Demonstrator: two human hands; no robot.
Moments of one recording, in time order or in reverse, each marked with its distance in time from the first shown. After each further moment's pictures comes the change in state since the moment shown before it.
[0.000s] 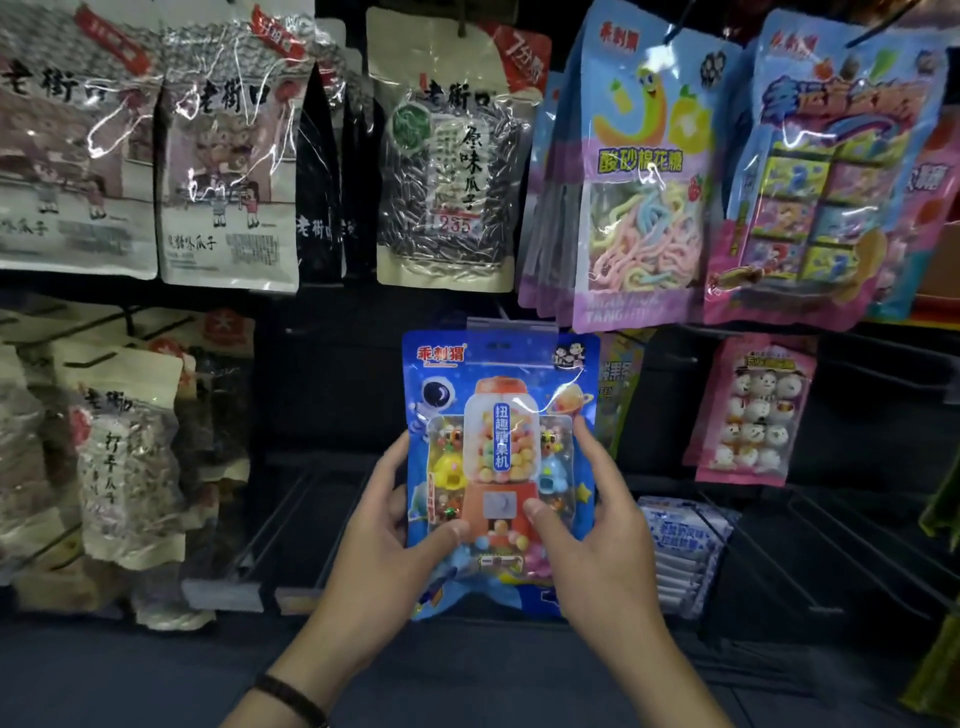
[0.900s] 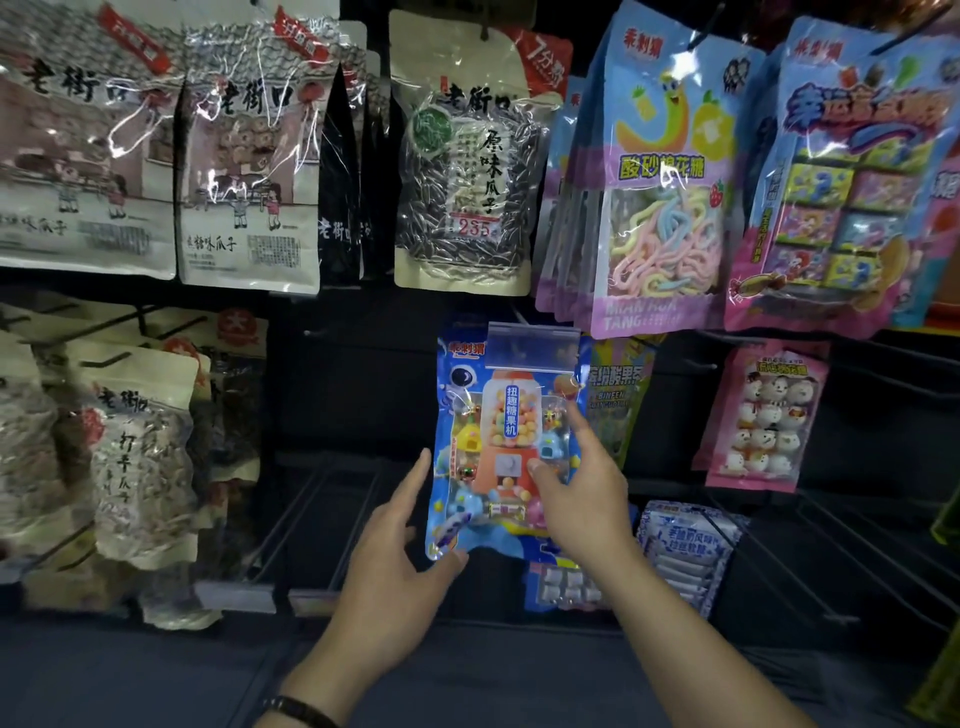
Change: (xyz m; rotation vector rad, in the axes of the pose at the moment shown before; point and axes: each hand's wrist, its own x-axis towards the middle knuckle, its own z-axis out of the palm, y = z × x) left_hand 0.003 -0.027 -0.022 0.409 0.069 -0.056; right_hand 0.066 0.018 0.028 -0.277 0.018 0.158
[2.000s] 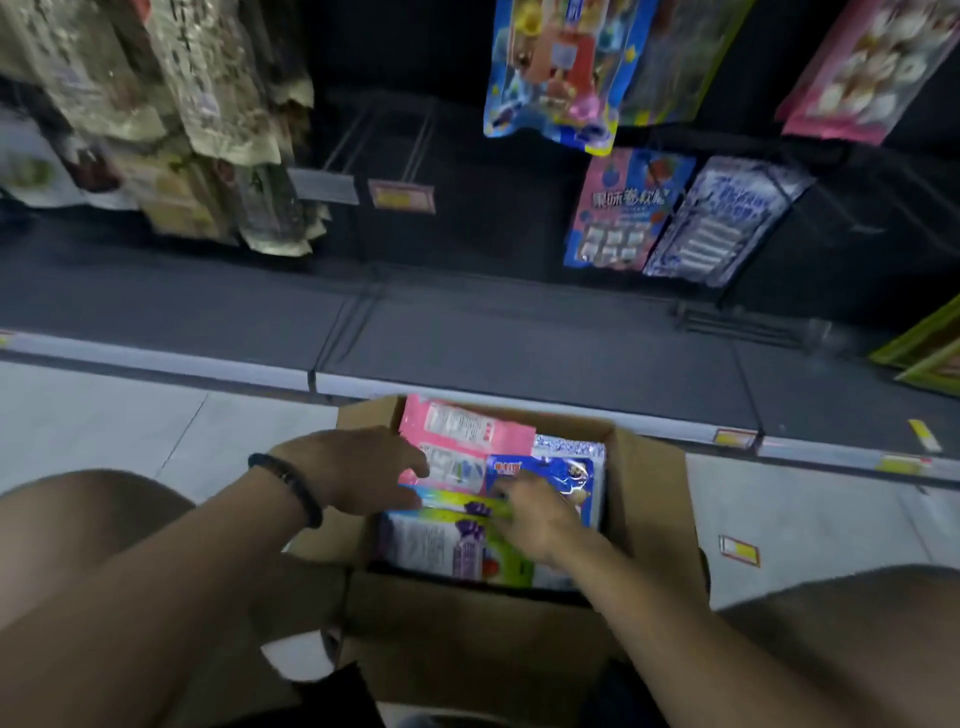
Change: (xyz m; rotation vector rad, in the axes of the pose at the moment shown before) left_hand -0.246 -0.102 -0.060 1.033 -1.118 -0.269; right_hand -0.382 0.190 0.045 -0.673 -1.020 0.157
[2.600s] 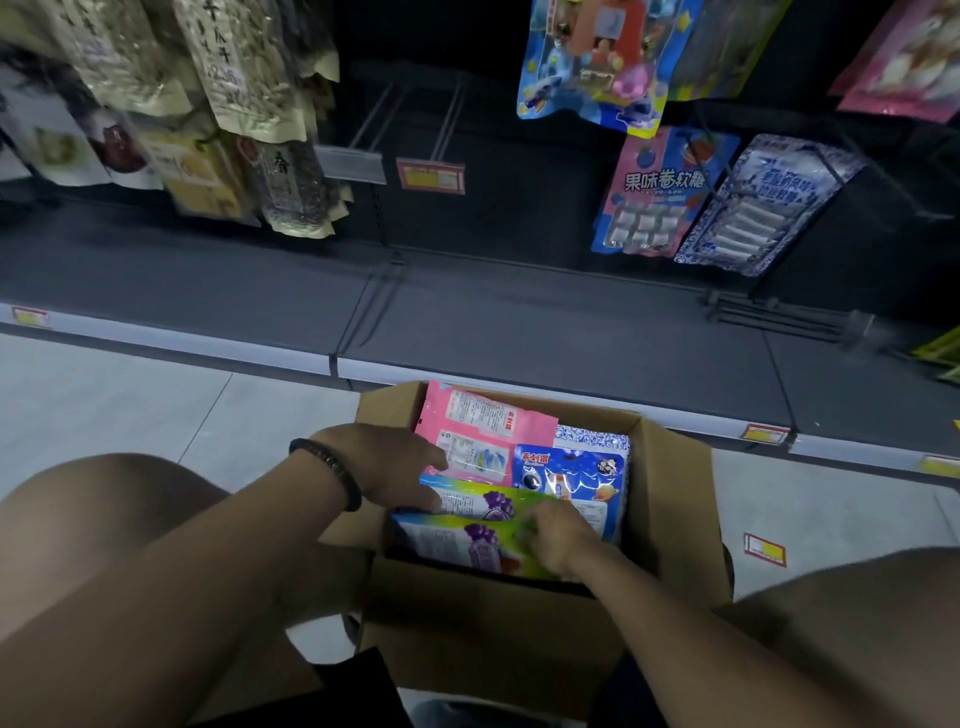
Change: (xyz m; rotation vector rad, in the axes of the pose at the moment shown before) left_hand 0.010 -0.002 0.006 -0.015 -0.128 -0.018; right_hand 0.008 0.024 0.044 0.153 -0.180 0.126
